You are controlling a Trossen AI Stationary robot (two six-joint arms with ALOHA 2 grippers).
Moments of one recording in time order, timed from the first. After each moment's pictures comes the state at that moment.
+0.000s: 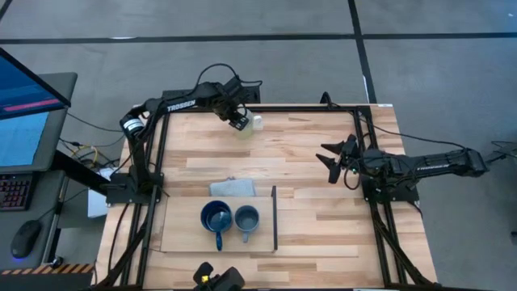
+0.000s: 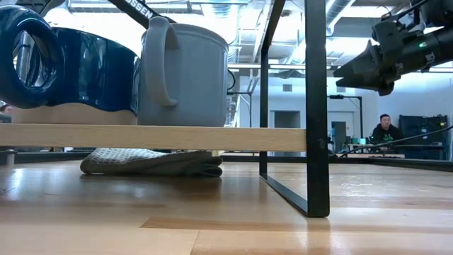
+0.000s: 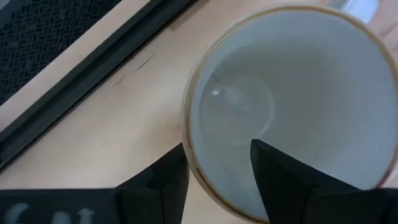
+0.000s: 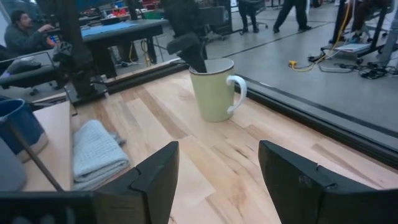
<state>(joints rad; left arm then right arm) 0.66 1.90 1.53 -0.85 -0.01 -0.21 0.04 0.44 0.18 0.05 0.49 0.21</state>
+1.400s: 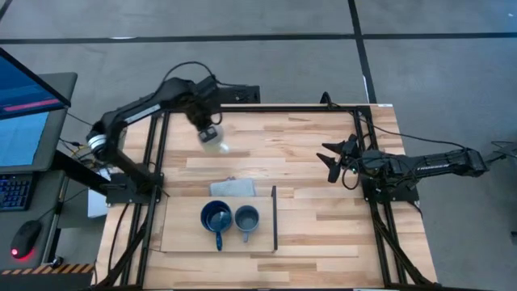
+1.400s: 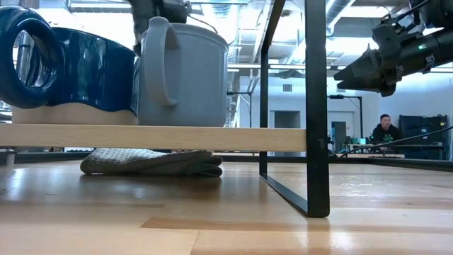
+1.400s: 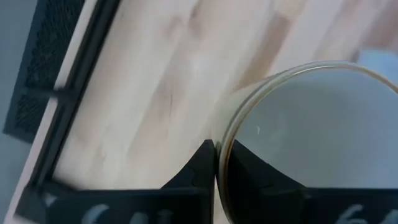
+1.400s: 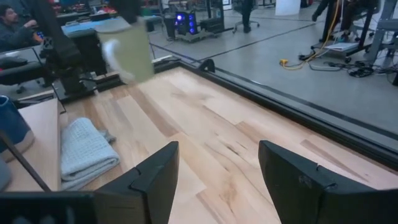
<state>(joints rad) 0.60 1.55 1.53 -1.31 -0.01 0.12 0.04 0.44 0.18 0.03 0.53 0.21</state>
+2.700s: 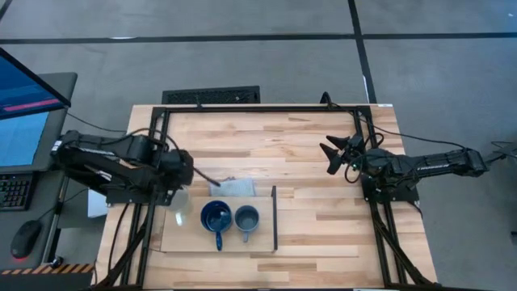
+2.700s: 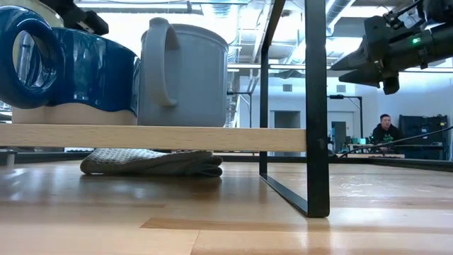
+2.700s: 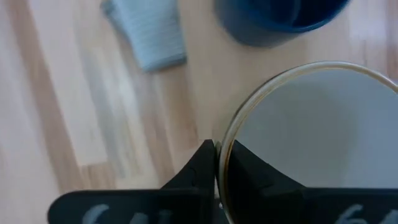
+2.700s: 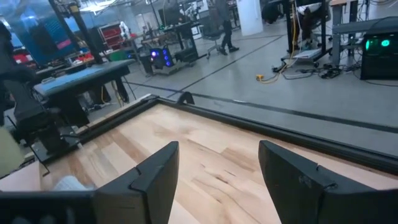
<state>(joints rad) -0.14 1.07 1.12 -1.37 0.11 0.02 0.04 0.44 0.18 0.14 0.68 0.32</state>
